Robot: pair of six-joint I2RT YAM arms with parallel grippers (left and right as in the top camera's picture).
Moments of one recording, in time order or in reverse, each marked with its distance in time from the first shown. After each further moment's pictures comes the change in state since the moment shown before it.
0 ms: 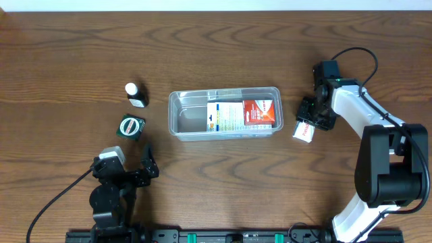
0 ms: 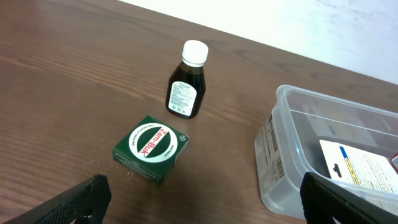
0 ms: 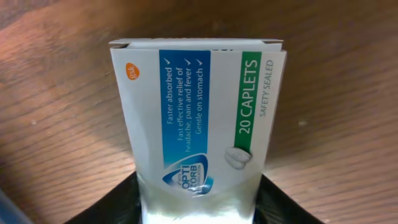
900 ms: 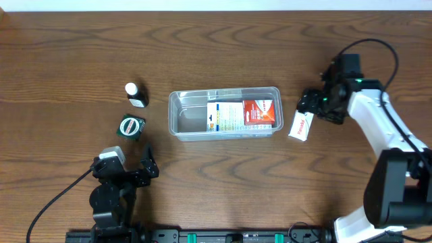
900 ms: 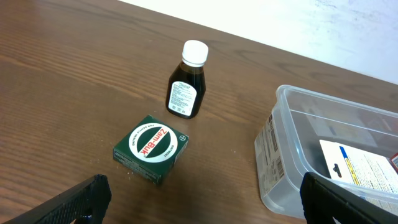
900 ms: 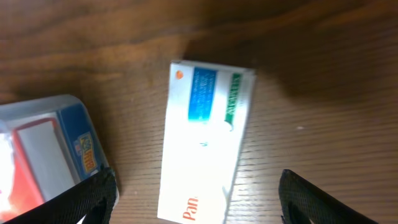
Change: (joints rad) left arm 0.000 0.000 0.000 0.000 0.000 0.000; right arm -0.043 -0.145 0.000 -0.009 -0.155 -0.134
